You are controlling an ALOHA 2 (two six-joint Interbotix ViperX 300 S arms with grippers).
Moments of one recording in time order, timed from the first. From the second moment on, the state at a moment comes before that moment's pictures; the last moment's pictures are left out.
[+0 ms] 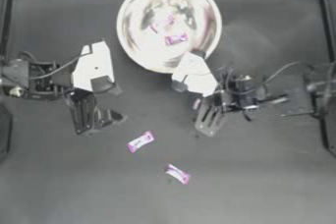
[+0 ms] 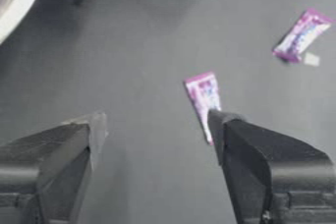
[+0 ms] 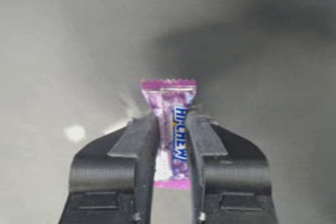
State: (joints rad) left arm 0.14 -0.29 0.73 -0.05 0.39 -0.08; right arm -0.07 0.05 0.51 -0.29 0.67 0.68
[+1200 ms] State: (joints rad) left arm 0.12 -0.03 0.64 -0.20 0.35 -0.08; right arm -0.47 0.08 0.38 -0.56 0.39 0.76
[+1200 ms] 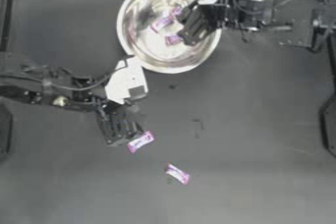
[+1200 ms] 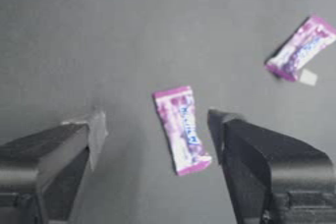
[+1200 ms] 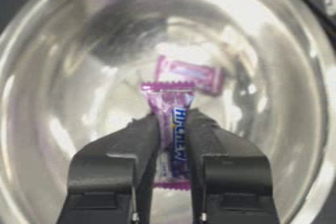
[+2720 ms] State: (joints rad) left arm -0.02 0.18 0.48 0.01 0.56 -0.38; right arm -0.34 -0.26 0.56 -0.56 0.60 0.74
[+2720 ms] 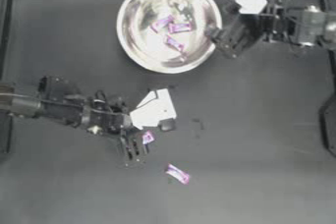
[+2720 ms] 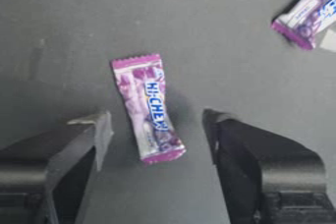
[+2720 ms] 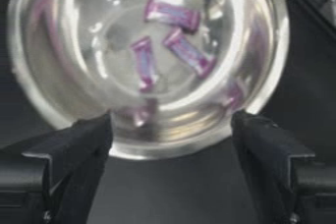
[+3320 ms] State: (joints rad) left arm -0.02 0.21 0.47 0.01 0.56 -0.38; right arm -0.24 -0.34 0.59 -0.55 0.62 0.77
